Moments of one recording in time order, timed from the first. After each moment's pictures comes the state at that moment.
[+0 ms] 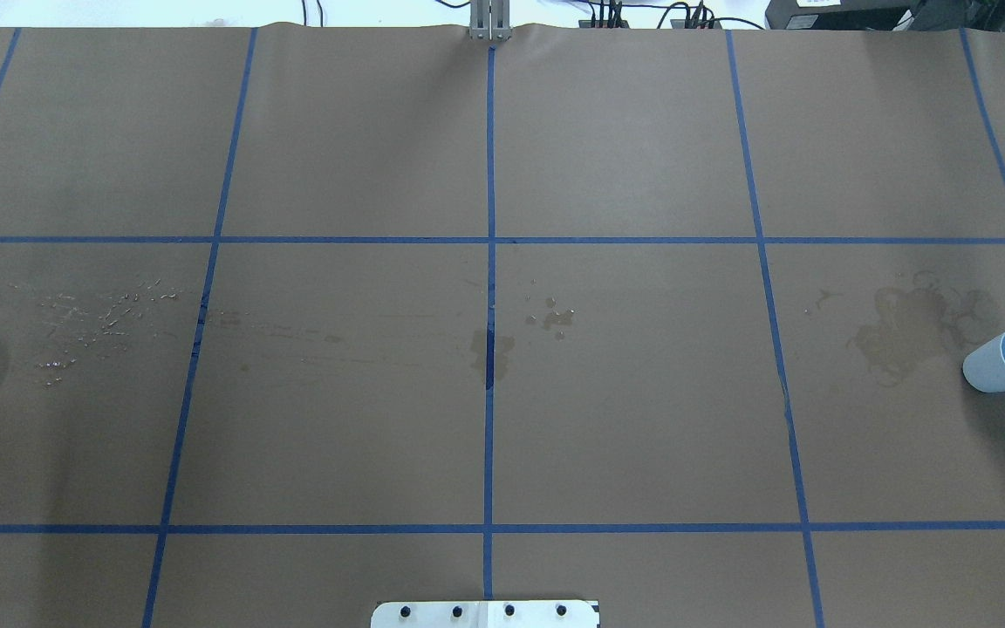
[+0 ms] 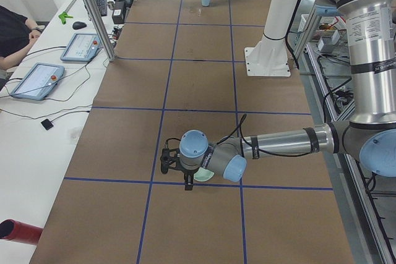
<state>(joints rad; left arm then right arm) -1.38 -1.36 -1.57 -2.15 -2.40 -0.44 1.54 -1.63 1.80 -1.69 2.37 0.04</state>
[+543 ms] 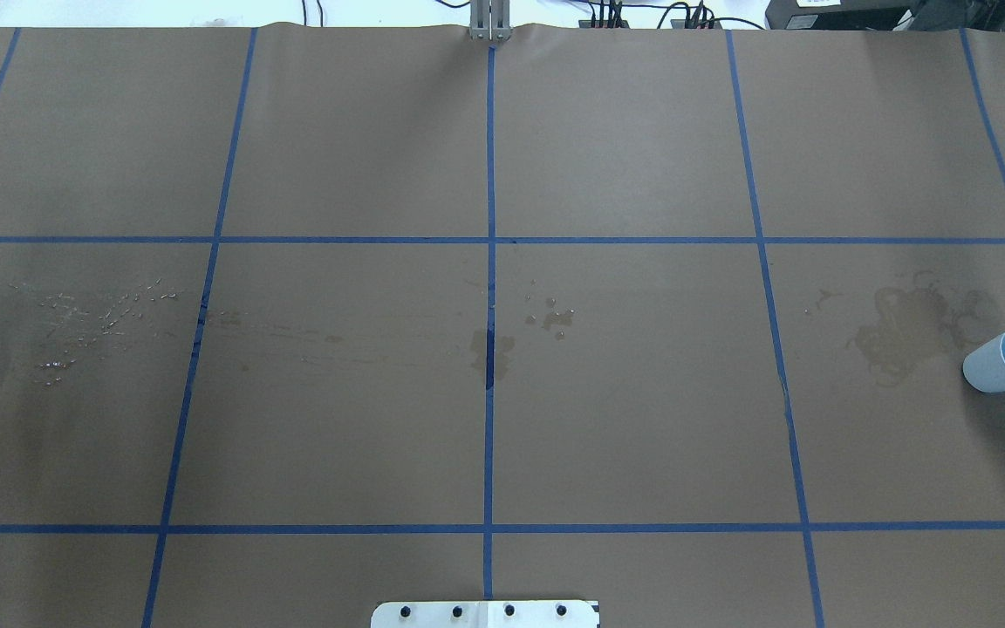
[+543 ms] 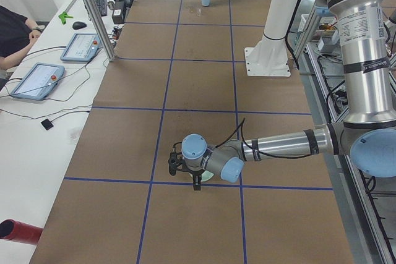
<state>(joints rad) -1.25 -1.36 -1.51 -2.16 -2.40 -0.47 1.54 -1.63 1.81 -1.69 2.37 0.04</state>
